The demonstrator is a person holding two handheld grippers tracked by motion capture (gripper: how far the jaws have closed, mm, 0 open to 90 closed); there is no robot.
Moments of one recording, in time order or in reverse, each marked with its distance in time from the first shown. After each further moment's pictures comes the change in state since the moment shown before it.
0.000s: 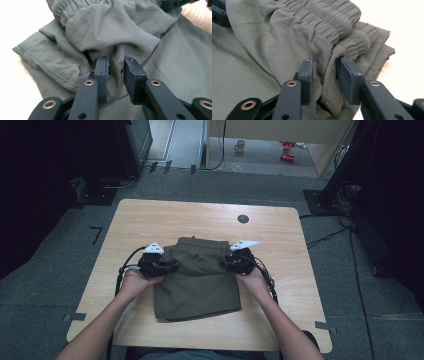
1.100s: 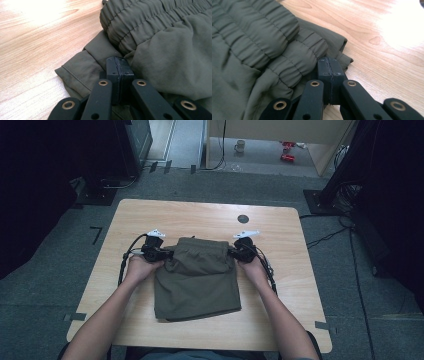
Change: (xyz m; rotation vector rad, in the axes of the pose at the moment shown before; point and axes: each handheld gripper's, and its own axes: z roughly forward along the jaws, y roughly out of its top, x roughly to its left) left arm 0.050 0.023 0.034 0.036 0.064 -0.105; right arm -0.043 0.012 0.030 0.038 -0.116 0.066
